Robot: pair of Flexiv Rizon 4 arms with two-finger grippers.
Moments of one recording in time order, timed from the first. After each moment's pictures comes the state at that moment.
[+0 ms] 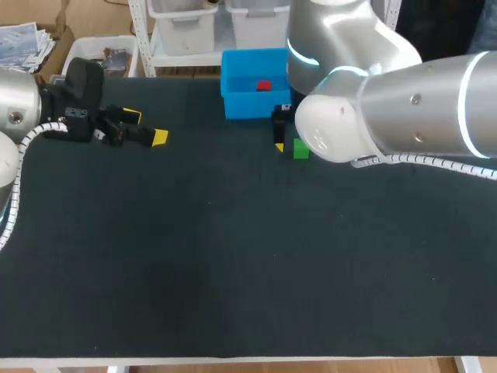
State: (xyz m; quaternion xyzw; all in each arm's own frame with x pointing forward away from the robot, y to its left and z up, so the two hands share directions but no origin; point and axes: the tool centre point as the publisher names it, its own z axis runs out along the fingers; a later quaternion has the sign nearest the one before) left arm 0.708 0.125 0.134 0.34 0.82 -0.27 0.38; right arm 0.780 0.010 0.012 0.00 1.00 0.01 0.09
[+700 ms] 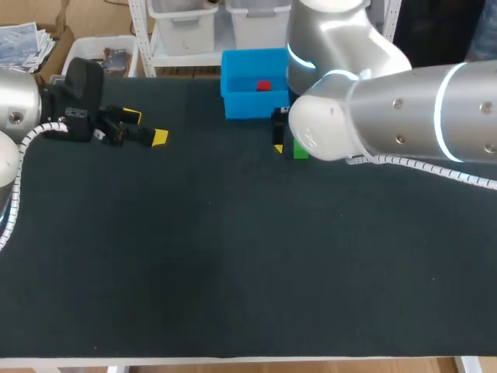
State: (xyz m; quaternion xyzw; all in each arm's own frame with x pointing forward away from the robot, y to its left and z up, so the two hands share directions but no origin) left arm 0.708 0.124 0.134 0.34 0.82 -0.27 0.38; right arm 0.802 0.010 -0.013 -0.01 1.00 0.01 0.09
